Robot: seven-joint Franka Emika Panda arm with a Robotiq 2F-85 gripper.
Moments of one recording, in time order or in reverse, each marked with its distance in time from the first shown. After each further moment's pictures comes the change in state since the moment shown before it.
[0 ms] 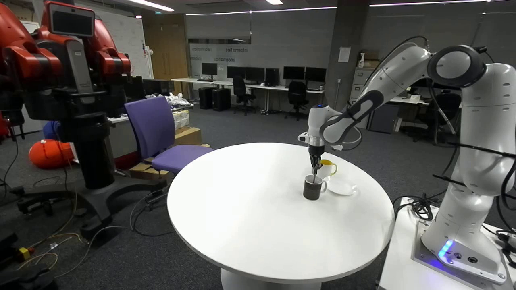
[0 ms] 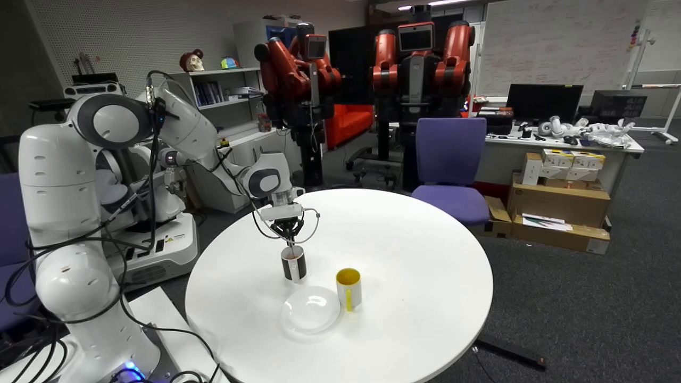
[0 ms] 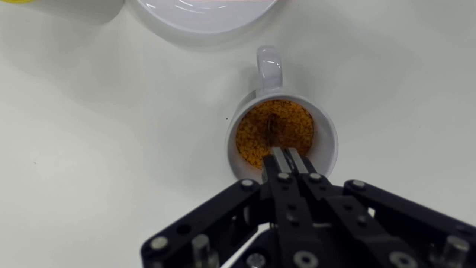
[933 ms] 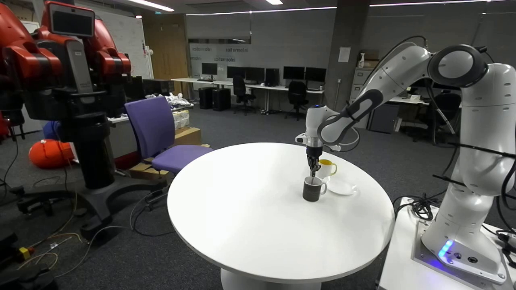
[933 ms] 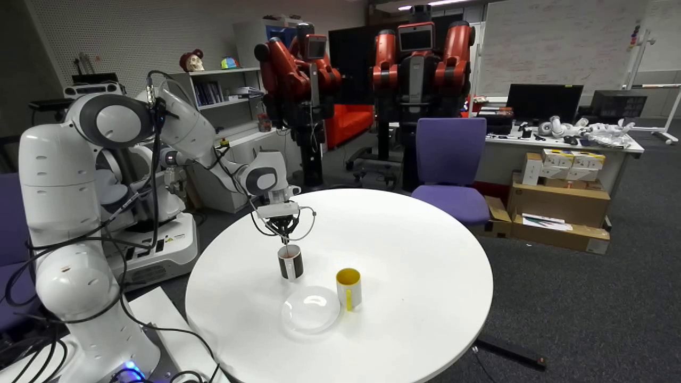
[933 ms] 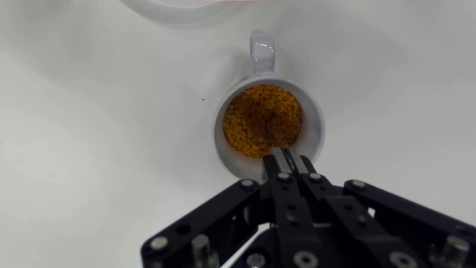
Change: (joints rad) arm 0.002 0.000 0.042 0.008 0.040 -0.025 -0.026
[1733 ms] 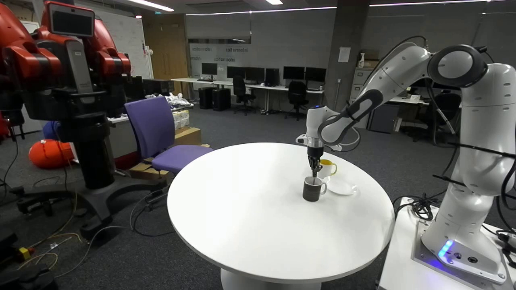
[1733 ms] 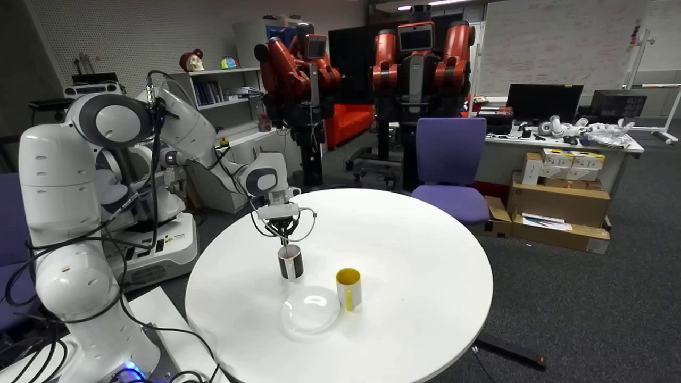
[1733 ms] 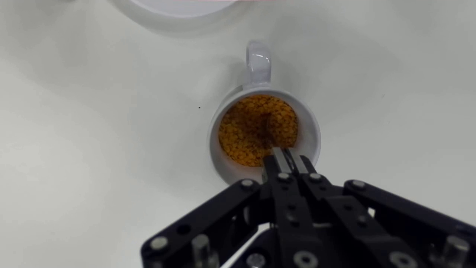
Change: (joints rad) arm 0.000 0.000 -0.006 -0.004 0.005 -0.016 -0.022
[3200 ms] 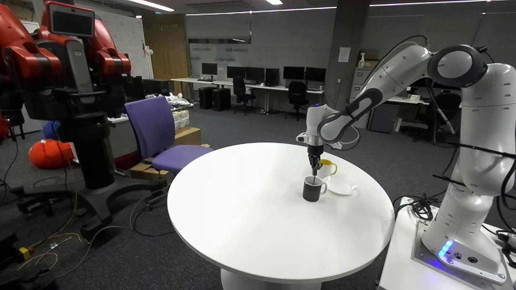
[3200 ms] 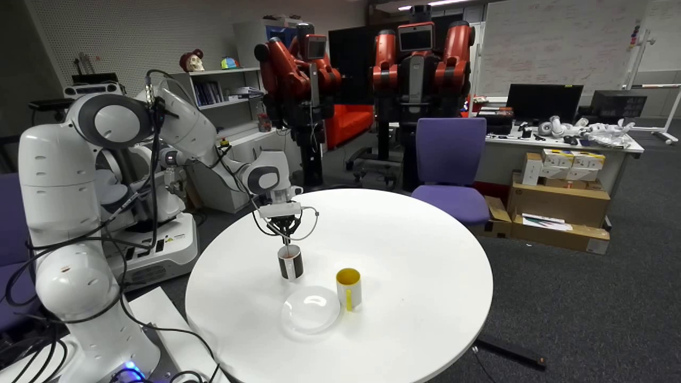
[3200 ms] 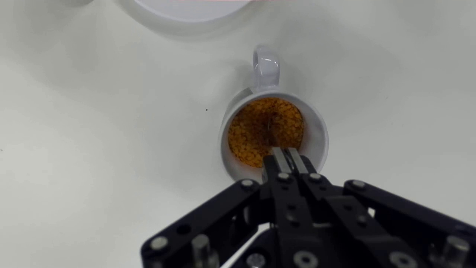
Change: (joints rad) arm -0.003 -0.002 -0.012 0.017 0.005 -0.020 -0.017
